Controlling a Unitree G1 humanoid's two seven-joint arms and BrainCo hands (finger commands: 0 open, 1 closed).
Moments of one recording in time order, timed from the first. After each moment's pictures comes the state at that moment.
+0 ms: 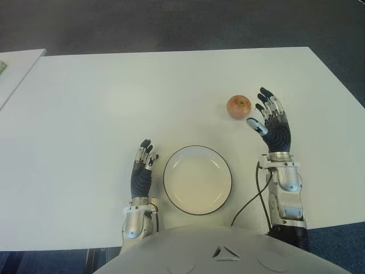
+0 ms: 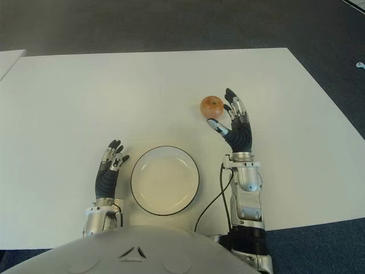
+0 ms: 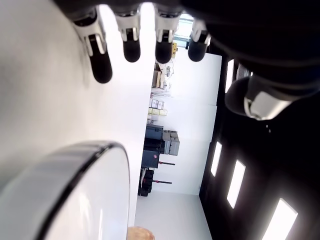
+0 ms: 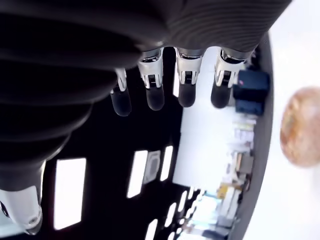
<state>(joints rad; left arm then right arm) 0.60 -0.09 -0.17 -0.08 -0.04 -0.36 0.07 0.14 -0.11 -0.09 -0.20 -0.16 -0.28 0.01</state>
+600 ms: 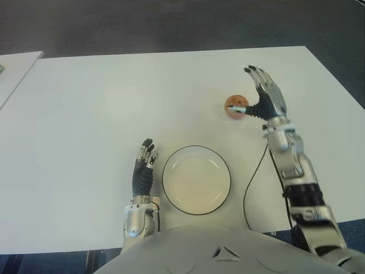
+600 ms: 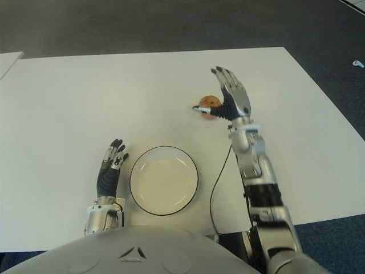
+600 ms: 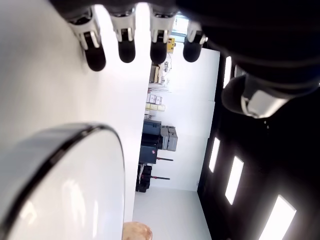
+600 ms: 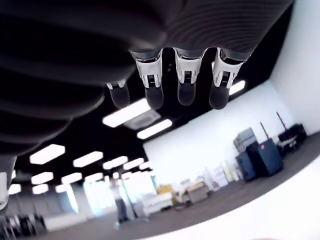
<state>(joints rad) 0.58 -0.10 -0.18 -0.07 -0.04 -0.35 0.09 -0.33 -0.39 0.14 0.09 -0.89 -0.06 -0.05</state>
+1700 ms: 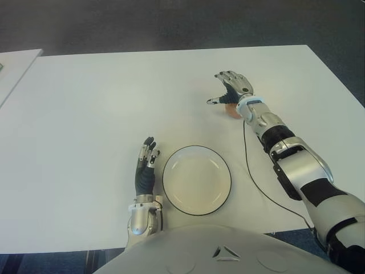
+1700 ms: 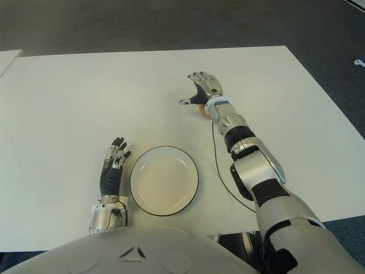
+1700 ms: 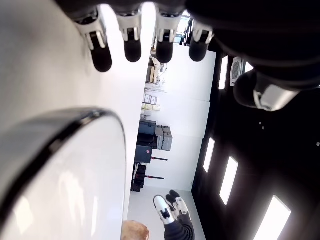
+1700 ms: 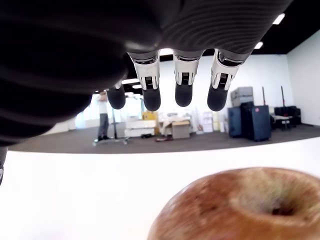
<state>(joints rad) 0.55 -0.10 -0.20 0.00 -0.04 -0.43 0.10 -0.85 -0.29 0.46 1.11 -0.91 -0.17 -0.30</state>
